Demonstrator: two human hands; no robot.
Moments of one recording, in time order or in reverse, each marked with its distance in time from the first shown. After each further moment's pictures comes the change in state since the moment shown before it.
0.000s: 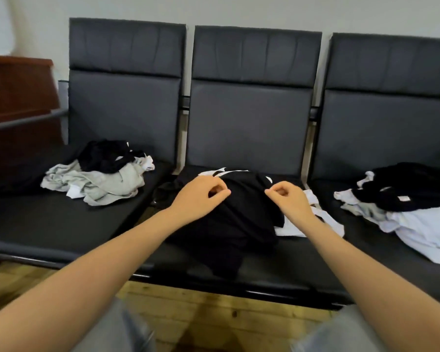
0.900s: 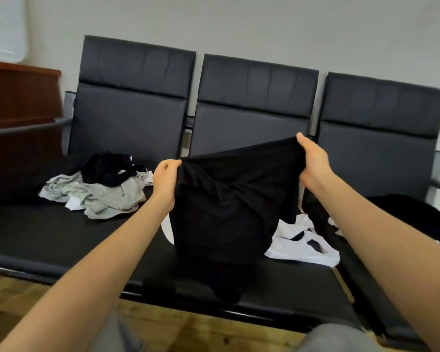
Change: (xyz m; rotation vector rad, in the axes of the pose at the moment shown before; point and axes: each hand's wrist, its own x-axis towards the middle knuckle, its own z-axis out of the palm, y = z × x) left_hand 0.037 -0.036 -0.057 -1.070 0.630 -0.686; right_hand 0.053 -0.132 -0.057 0.764 0.078 0.138
